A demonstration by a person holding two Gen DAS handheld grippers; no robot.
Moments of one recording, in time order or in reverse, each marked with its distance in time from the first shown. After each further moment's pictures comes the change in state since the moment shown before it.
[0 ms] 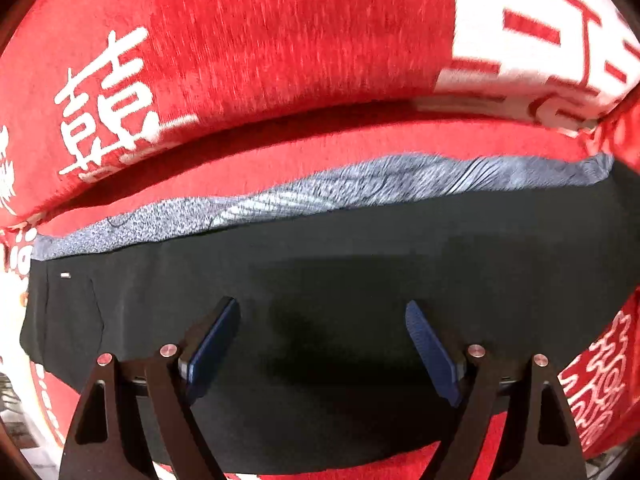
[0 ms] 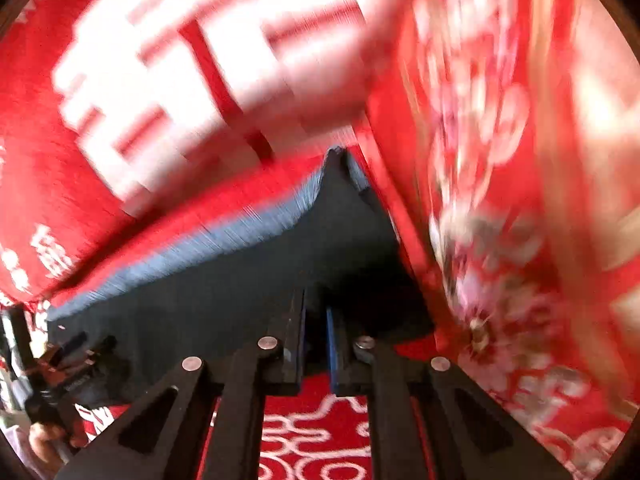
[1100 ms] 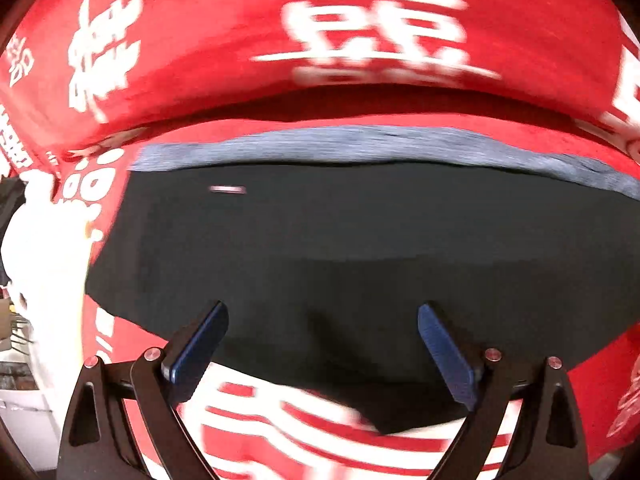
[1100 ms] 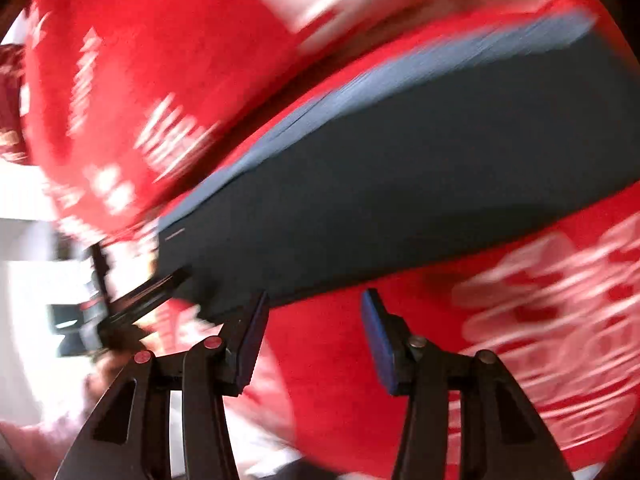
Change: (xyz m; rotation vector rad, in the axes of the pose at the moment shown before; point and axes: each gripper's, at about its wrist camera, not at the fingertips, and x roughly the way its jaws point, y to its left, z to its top) left arm -0.008 0.178 -0.037 -0.156 0.026 0.144; right arm 0.000 0.157 -0.113 -0.047 0.256 0.506
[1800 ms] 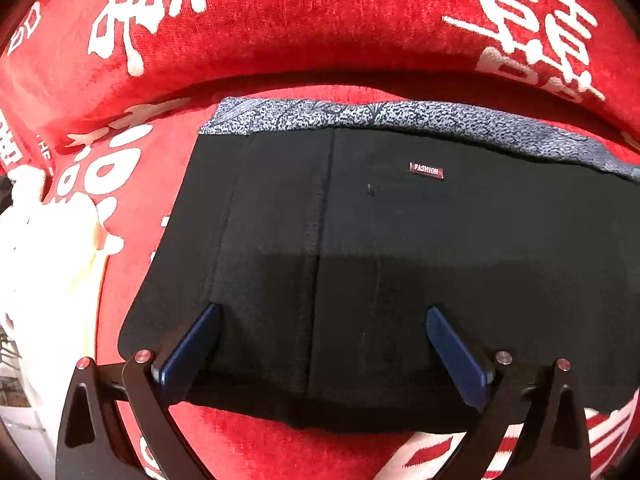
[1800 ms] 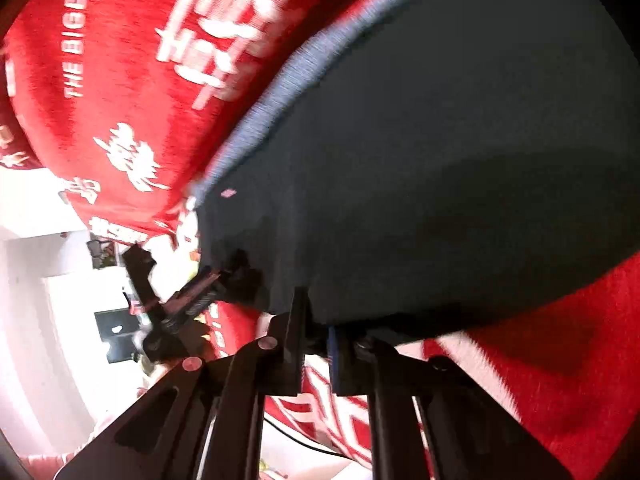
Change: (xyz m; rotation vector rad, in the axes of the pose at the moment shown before) left arm 0.066 0.136 -0.039 0.011 -0.052 -0.072; right arm 0.149 0.092 -0.026 0.063 0.017 0.110
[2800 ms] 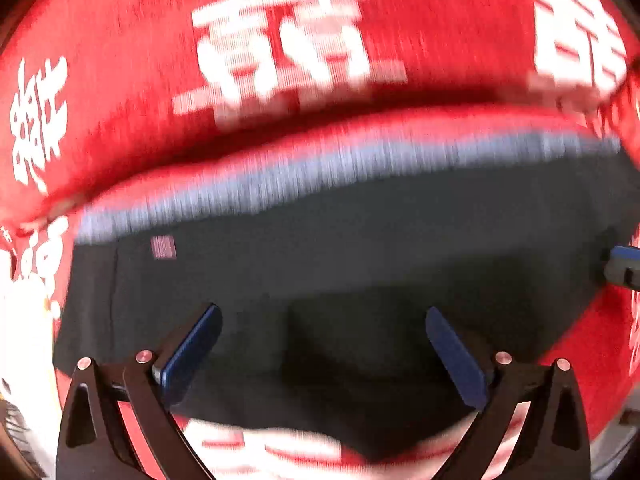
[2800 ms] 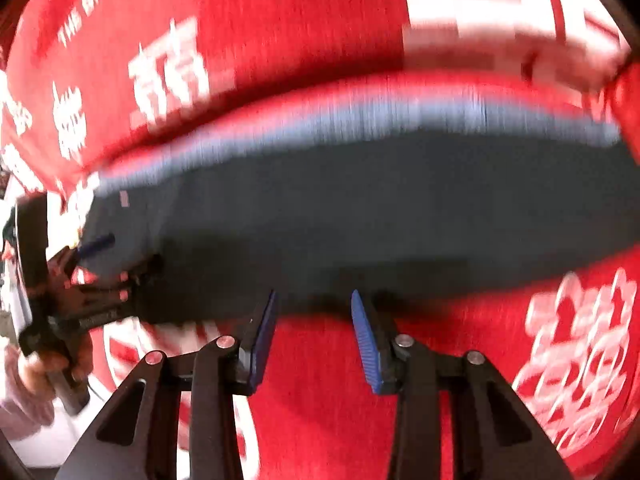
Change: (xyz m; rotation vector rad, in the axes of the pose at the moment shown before) left arm -0.058 -0.173 0.022 0.191 -0.108 -0.119; right arm -0.125 -0.024 0.049 -0.324 -0.152 -0.496
